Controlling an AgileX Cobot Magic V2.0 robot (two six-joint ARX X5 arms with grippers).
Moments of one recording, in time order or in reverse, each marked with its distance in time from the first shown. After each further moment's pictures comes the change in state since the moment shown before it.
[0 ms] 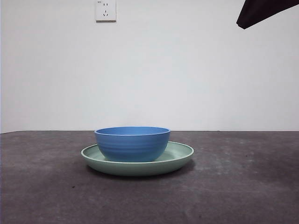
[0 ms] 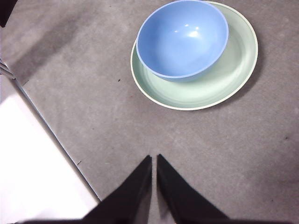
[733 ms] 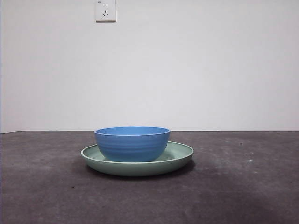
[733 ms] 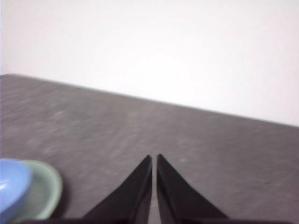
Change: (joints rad) left arm 0.000 0.000 0.000 0.000 0.000 0.000; right arm -0.548 -0.554 -0.524 0.760 0.109 -0.041
